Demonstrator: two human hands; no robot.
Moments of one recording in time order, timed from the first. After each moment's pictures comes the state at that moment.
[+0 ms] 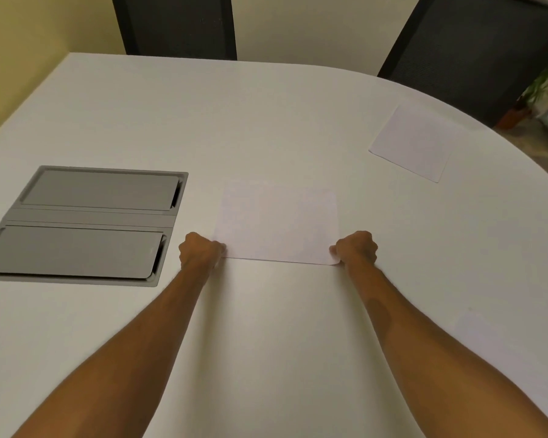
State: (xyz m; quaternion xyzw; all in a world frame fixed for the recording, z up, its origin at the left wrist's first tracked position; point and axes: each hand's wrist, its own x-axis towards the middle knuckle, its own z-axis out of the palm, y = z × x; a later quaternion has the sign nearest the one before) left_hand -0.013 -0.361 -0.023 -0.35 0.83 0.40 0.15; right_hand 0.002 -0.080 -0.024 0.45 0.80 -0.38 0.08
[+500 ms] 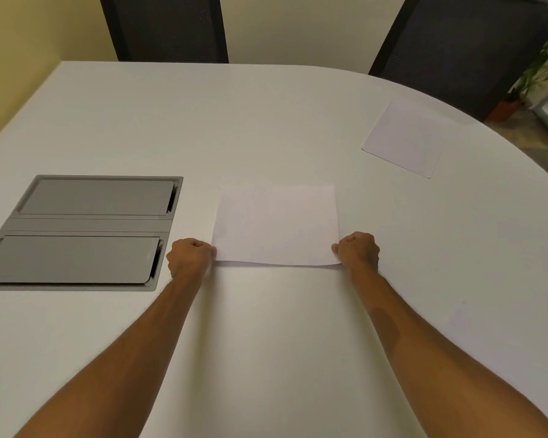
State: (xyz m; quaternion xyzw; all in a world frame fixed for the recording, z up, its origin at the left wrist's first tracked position) left_hand -0.001 -0.367 -0.019 -0.36 0.81 0.46 0.07; right_hand 0.021 -0.071 -0.013 0.44 0.80 -0.40 0.05
